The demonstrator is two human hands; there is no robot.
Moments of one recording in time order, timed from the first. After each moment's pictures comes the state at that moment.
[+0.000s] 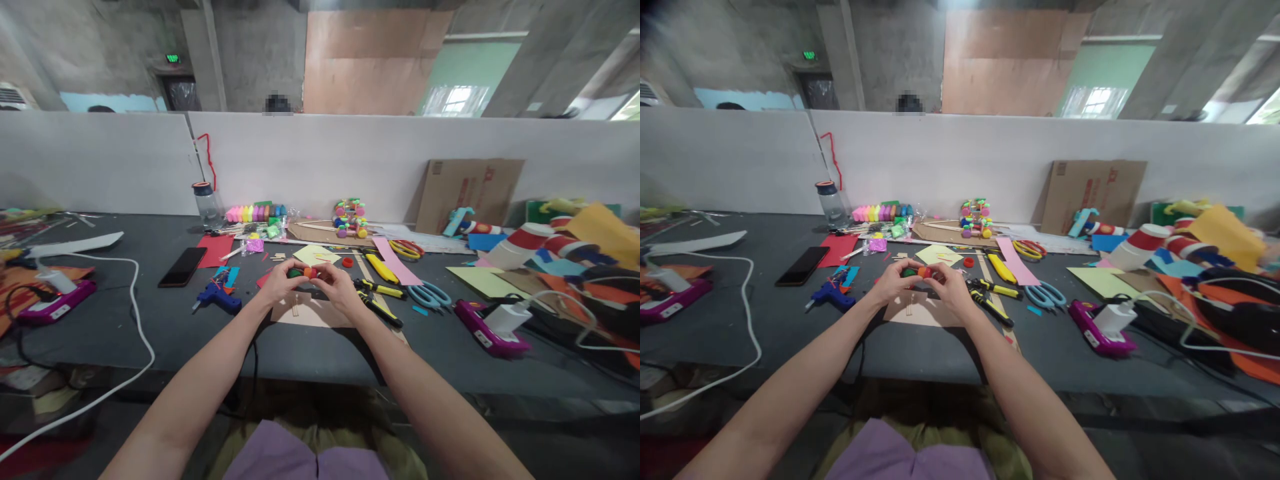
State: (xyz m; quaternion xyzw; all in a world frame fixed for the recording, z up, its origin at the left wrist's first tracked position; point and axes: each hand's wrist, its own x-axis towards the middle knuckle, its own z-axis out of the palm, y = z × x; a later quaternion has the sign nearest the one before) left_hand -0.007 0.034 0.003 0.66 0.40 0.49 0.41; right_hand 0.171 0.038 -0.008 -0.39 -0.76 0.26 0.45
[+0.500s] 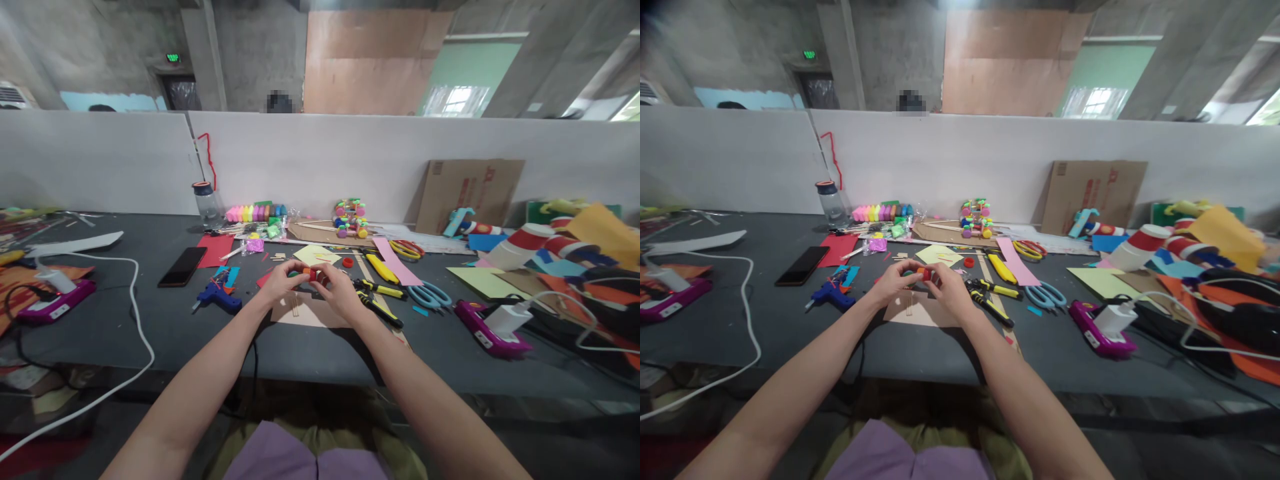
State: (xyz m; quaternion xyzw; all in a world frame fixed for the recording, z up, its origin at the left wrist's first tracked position) left_hand -0.007 0.031 0.005 0.62 0.41 0.46 0.48; right_hand 0.172 0.029 -0.001 -0.40 -0.83 0.11 0.39
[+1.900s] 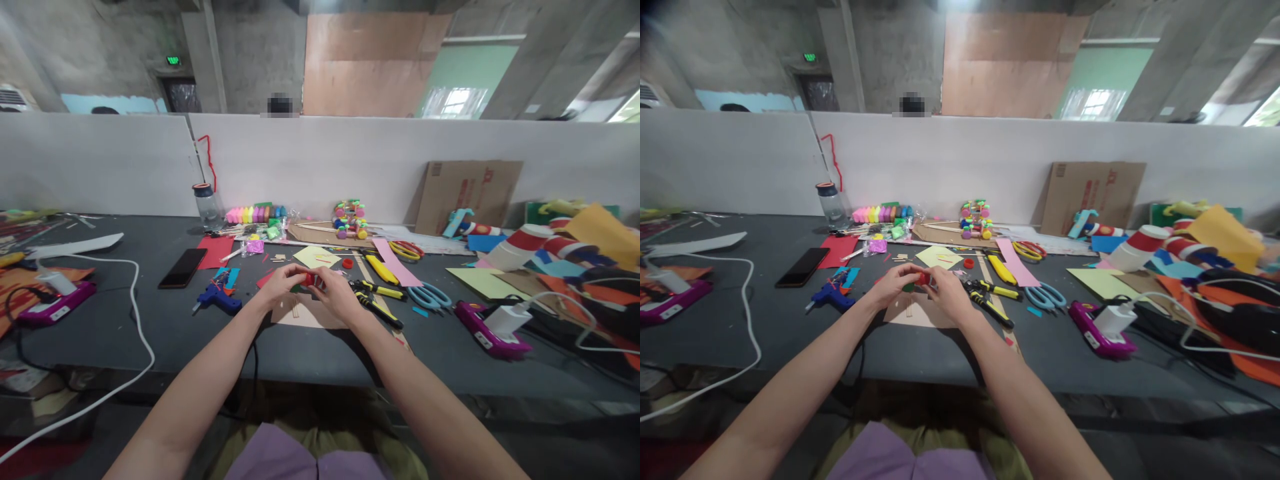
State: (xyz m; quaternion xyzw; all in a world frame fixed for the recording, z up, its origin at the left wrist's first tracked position) left_hand -0.005 0.034 -0.001 0.57 0.37 0.47 0.57; right_hand 0.169 0.025 0.002 -0.40 -0.86 0.05 0.32
